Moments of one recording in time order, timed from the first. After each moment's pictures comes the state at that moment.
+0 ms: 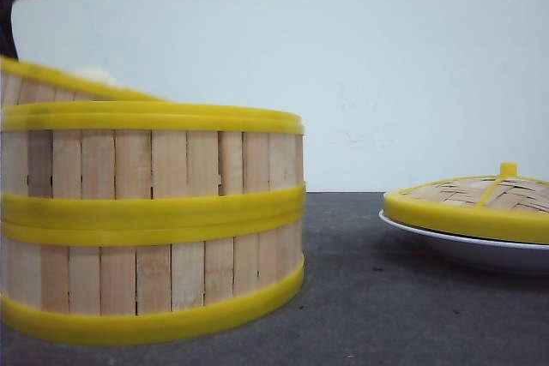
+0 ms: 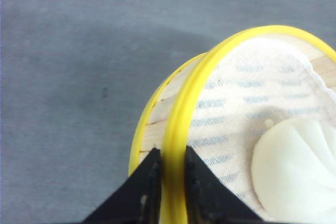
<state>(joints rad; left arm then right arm) 0.17 1.68 1.71 -0.79 0.24 -0.04 0.20 0.88 1.11 -1.16 0.00 0.08</state>
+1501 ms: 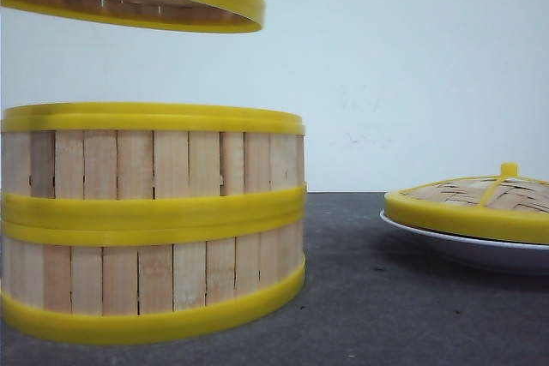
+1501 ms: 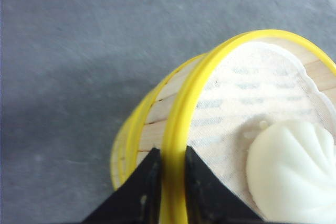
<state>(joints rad) -0.02 1.22 1.47 -1.12 0.60 0.14 0.20 0.88 1.11 -1.14 -0.03 0.05</state>
